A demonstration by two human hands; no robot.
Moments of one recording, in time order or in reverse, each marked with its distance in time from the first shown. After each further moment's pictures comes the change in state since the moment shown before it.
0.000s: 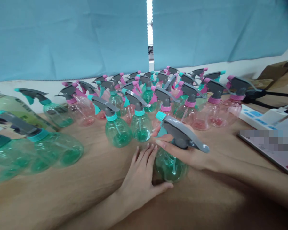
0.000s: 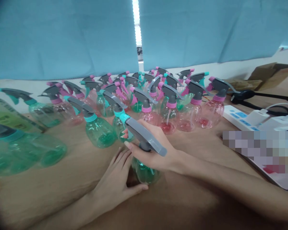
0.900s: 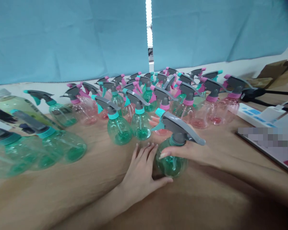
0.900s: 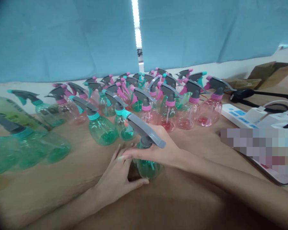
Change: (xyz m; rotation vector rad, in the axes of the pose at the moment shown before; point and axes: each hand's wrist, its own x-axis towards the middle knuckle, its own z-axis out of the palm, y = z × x) left_hand -0.001 0.004 -0.001 0.028 -0.006 -0.032; right_hand -0.009 0.006 -0.002 0.042 -0.012 0.073
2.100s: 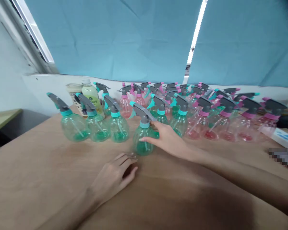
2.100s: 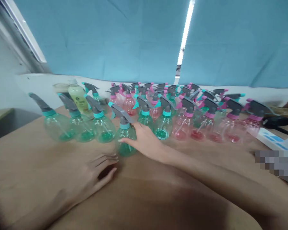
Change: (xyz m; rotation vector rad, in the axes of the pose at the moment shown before) left_hand -0.160 -0.081 -0.074 0.104 0.230 -0.051; right_hand 0.046 -0.061 0.138 -0.284 -0.165 -0.187
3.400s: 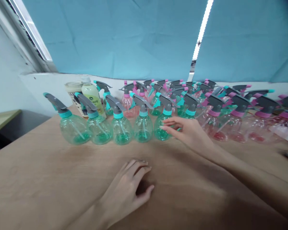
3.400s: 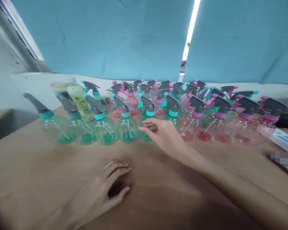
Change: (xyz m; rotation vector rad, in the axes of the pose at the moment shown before) left_hand -0.001 0.016 0.009 -0.105 -0.064 -0.012; right_hand 0.002 0.018 -0.022 -0.014 0.159 0.109
